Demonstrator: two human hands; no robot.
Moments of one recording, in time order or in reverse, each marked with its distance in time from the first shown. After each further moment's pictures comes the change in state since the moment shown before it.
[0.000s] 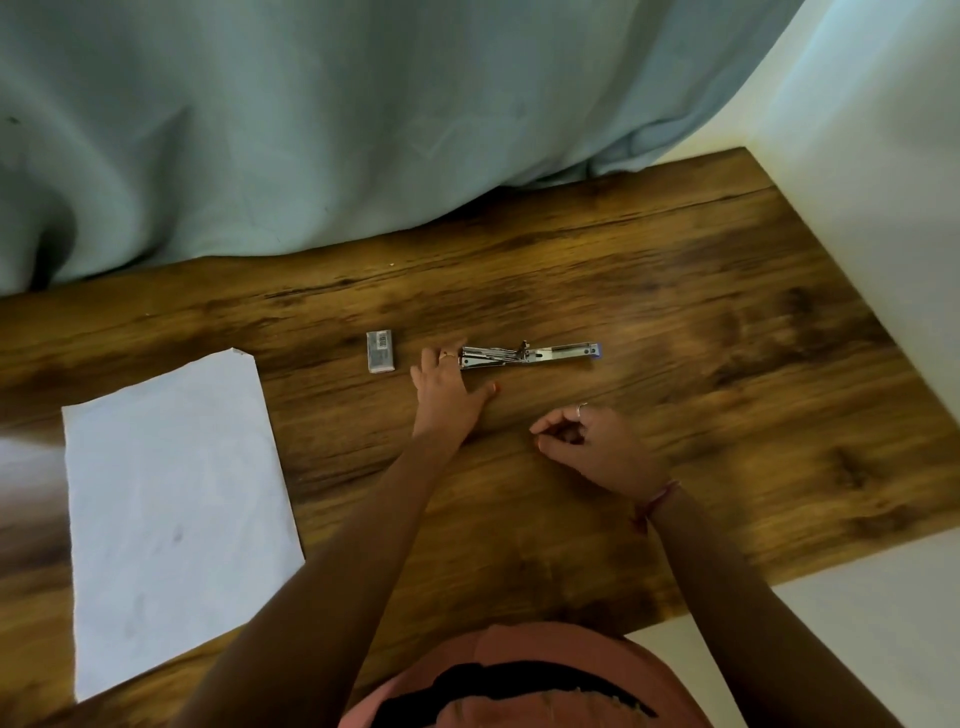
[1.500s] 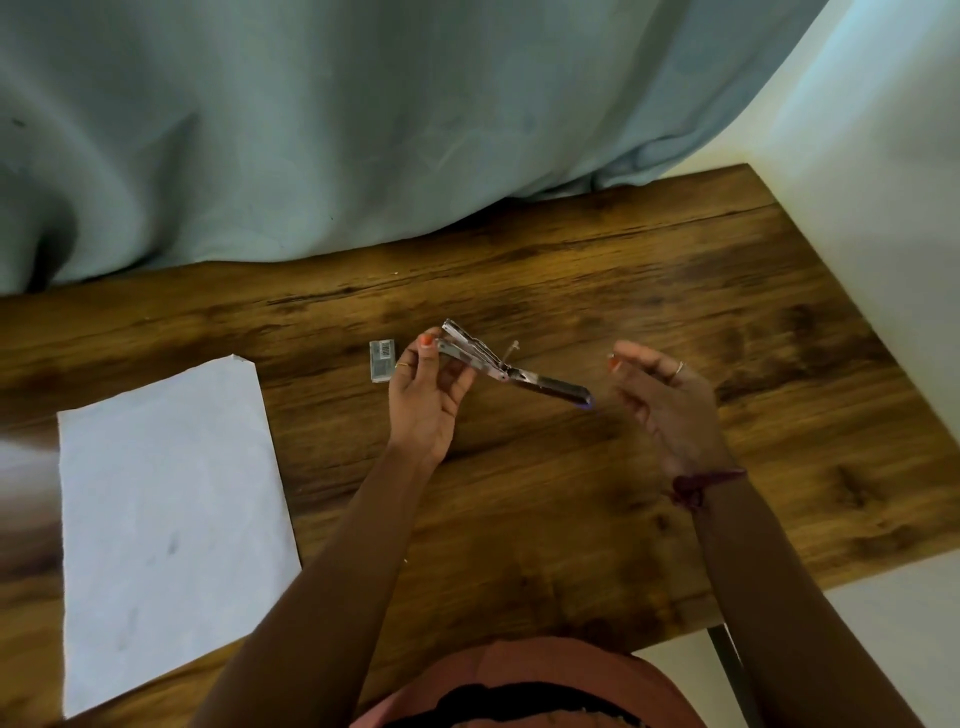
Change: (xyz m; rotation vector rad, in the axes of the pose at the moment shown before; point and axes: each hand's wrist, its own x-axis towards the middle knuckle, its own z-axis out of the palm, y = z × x) left_hand -0.007 0.007 -0.030 -1.618 -0.042 -0.192; right_hand 0.002 -0.027 -0.050 0.939 0.479 0.133
